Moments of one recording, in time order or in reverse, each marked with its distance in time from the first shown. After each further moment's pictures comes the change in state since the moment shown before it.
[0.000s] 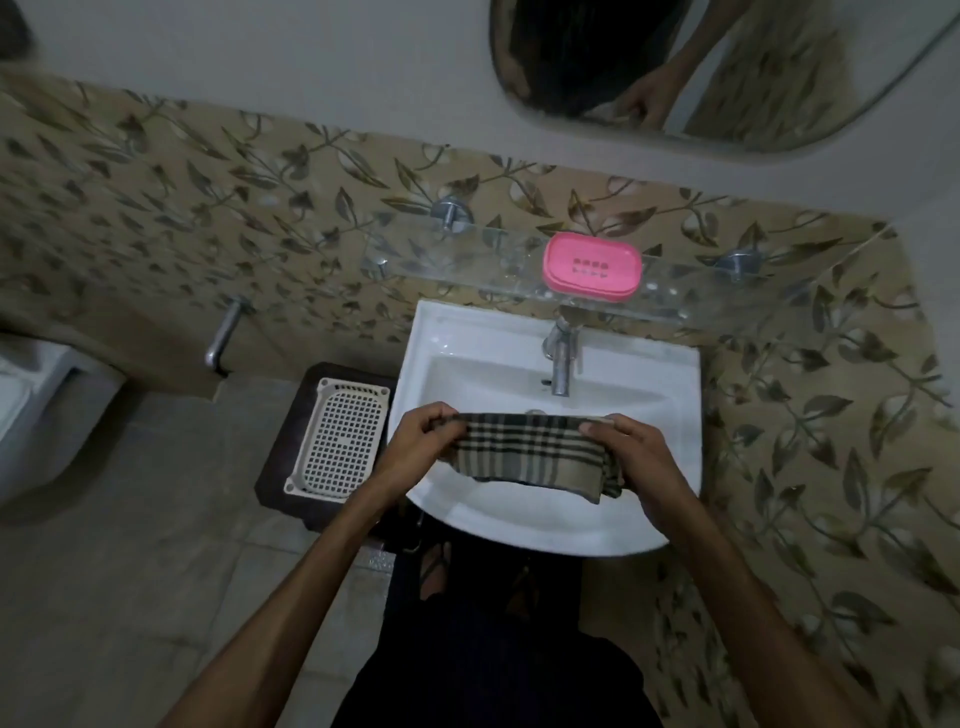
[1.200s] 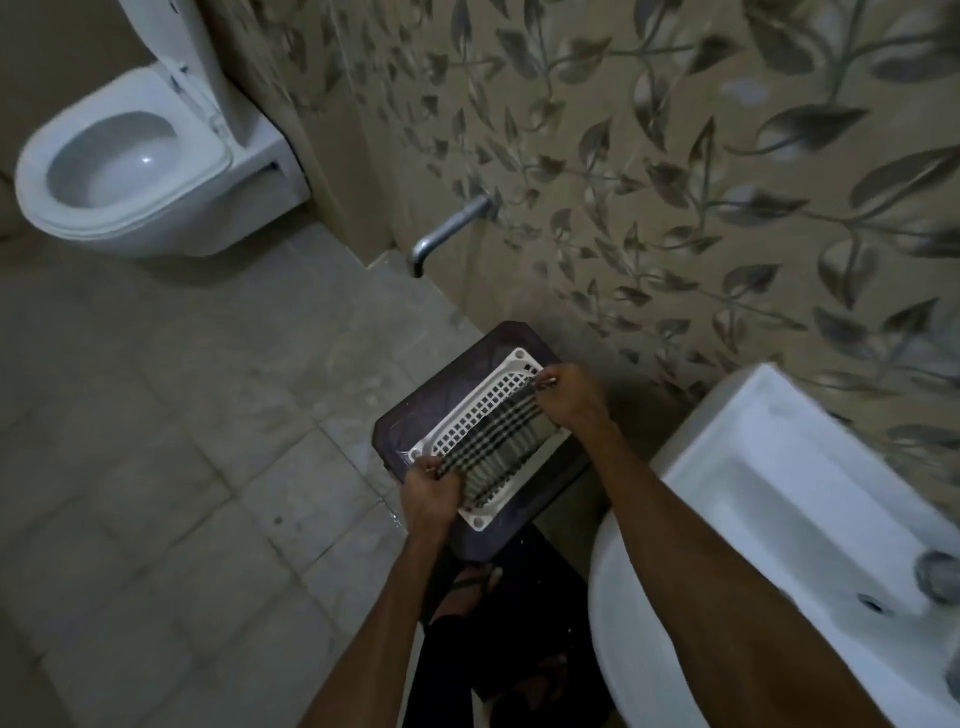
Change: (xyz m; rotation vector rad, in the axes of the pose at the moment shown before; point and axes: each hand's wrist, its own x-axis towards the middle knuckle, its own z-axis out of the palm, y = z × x) left_hand 0.084 -0.310 -0.175 -0.333 0.925 -0.700; right_hand 0.321 0.094 0.456 -1.175 -0.465 -0.247
